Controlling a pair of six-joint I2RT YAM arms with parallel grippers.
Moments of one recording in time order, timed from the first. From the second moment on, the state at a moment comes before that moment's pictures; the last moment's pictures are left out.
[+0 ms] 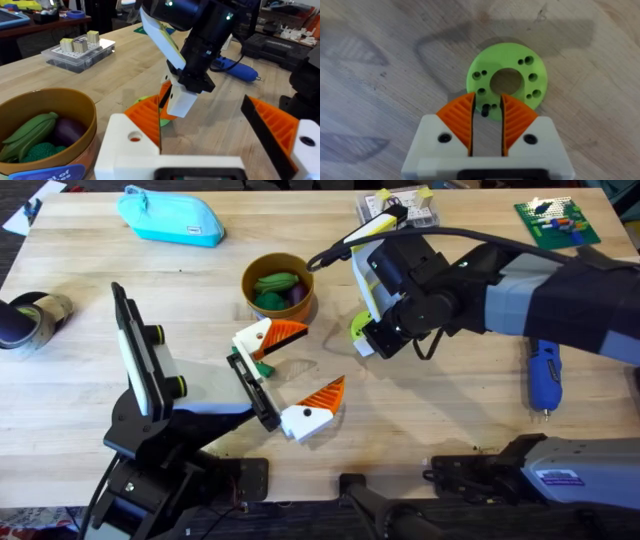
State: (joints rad) left arm -0.39 0.01 0.01 -0.05 0.64 -0.08; right arm 0.62 1.52 0.92 -0.65 0.00 -0.02
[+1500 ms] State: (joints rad) left arm -0.39 0.01 0.01 -0.05 0.63 -0.08; right arm 0.61 1.16 0.97 -0.91 0.07 0.15
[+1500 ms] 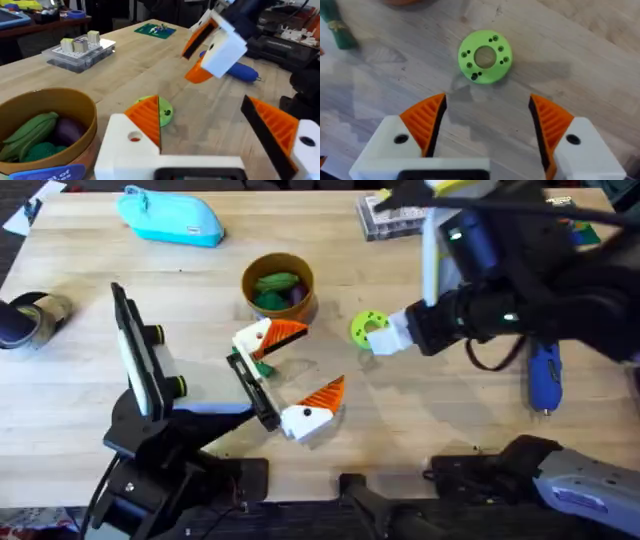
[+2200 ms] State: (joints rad) left arm -0.39 0.01 0.01 -0.05 0.63 -0.08; right arm 0.67 1.52 0.96 -0.76 0.08 0.06
